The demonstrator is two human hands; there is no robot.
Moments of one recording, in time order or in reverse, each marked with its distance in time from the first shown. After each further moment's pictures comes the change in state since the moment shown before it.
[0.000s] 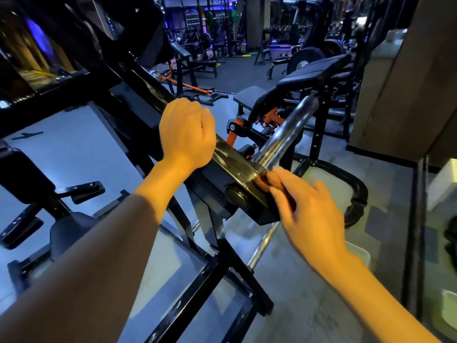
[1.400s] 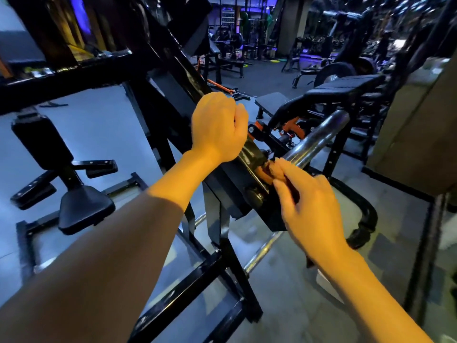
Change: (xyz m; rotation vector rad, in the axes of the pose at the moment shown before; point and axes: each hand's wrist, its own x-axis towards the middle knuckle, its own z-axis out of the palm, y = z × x) left_hand 0.002 0.006 -0.002 -0.080 0.052 -0.014; right_hand 0.033 -0.012 0.017 0.146 0.012 -0.088
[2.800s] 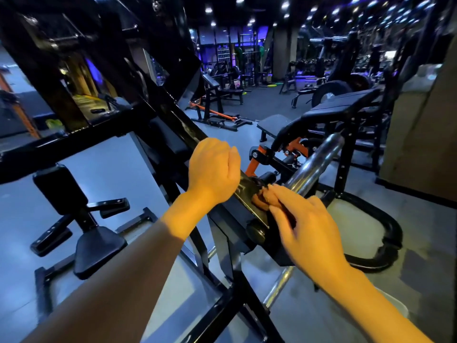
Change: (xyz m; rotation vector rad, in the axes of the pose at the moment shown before) left_hand 0.001 -0.006 -0.006 0.116 -0.173 0.039; right_hand 0.018 0.008 0.005 0.052 0.039 -0.019
